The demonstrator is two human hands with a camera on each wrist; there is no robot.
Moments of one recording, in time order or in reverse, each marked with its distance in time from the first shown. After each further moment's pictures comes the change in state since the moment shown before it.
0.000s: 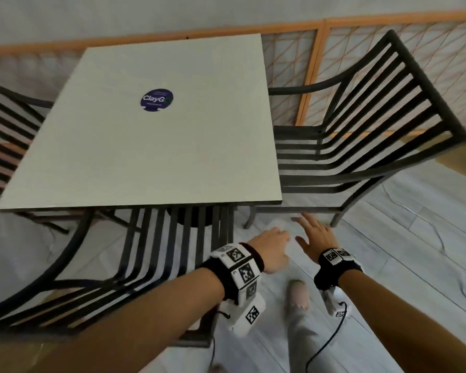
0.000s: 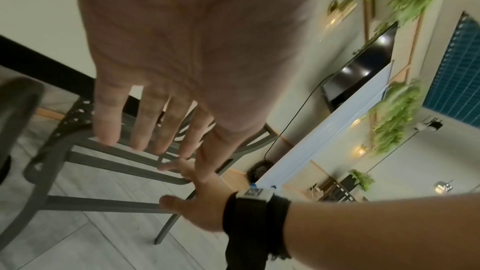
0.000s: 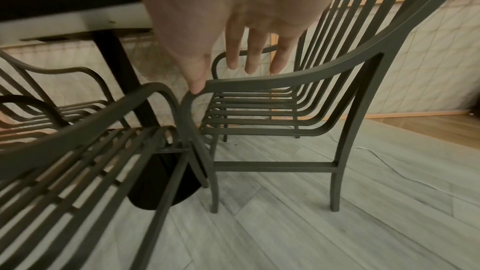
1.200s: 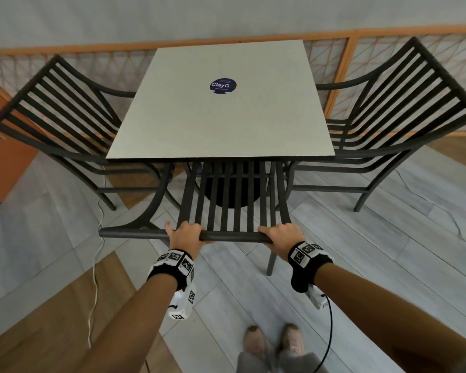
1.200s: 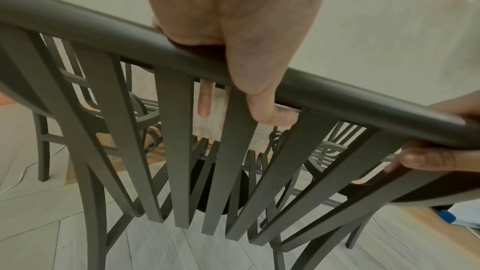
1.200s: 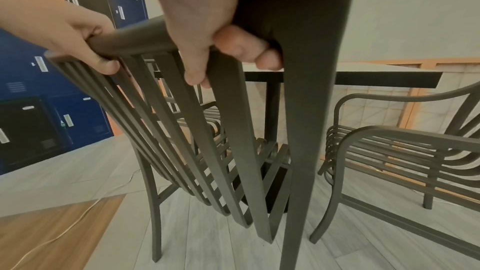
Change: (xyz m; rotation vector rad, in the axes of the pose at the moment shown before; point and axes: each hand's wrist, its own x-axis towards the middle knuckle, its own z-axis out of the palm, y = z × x) left_hand -0.273 -0.275 0.105 0.176 0.543 -0.506; right_hand -0.179 -0.303 0.046 -0.307 -0.071 -0.375
